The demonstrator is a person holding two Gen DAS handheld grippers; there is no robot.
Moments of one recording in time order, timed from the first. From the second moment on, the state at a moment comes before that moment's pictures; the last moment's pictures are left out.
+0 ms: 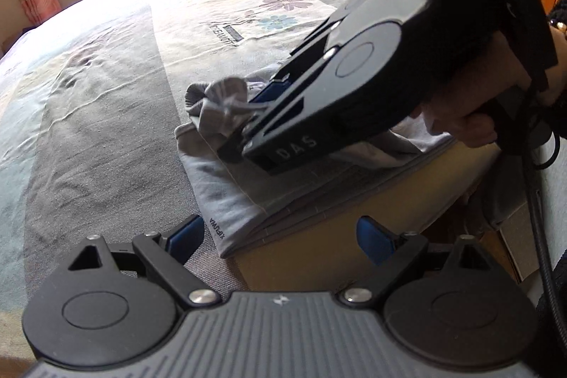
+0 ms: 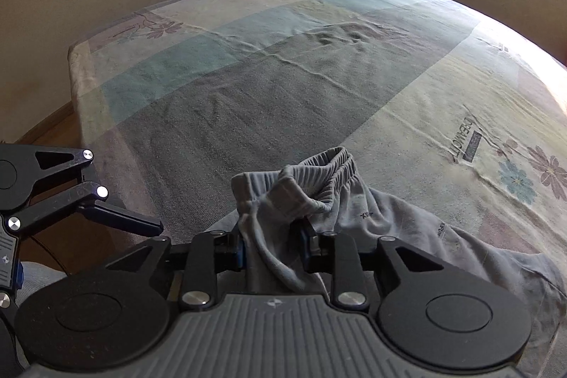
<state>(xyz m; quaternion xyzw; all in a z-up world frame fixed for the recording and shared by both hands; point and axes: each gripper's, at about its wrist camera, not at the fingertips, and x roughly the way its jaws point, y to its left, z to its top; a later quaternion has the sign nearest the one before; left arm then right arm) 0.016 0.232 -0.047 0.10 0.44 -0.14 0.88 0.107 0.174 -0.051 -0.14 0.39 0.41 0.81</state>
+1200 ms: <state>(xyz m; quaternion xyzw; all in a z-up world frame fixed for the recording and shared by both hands) 0.062 0.181 -0.043 0.08 0.40 -0.12 0.90 0.041 -0.096 -0.082 -0.05 0.38 0.27 0.88</state>
